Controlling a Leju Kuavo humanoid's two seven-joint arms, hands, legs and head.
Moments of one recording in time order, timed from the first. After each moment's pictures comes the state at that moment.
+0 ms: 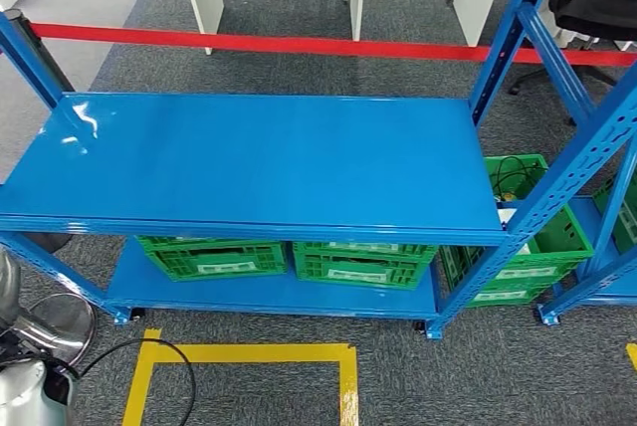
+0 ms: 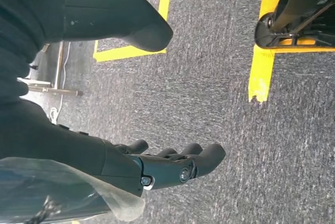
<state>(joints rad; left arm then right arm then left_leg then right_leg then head) 0.01 -0.13 0.57 -1.51 -0.21 0.70 -0.68 -0.08 0.15 -1.17 -0.21 1.32 -0.08 0.05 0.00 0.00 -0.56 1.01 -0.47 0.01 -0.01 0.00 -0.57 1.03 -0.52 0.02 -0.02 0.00</state>
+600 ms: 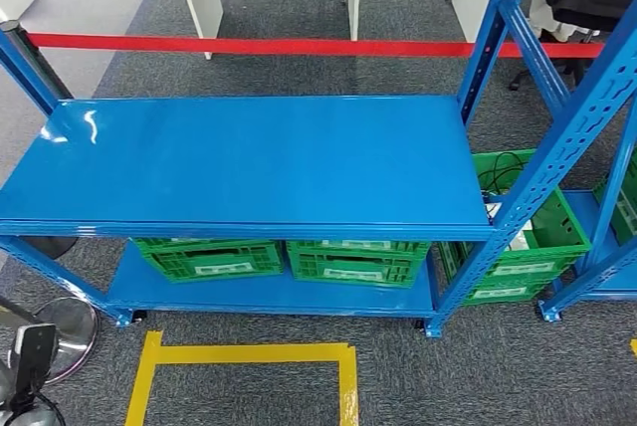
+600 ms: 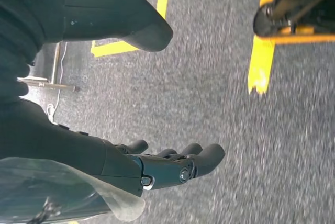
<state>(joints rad) -0.14 -0.01 1.06 -0.72 -0.86 0.70 -0.67 -0.08 0.15 -1.17 -0.21 1.32 -0.09 0.05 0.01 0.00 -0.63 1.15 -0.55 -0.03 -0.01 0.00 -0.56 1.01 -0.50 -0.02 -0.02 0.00</state>
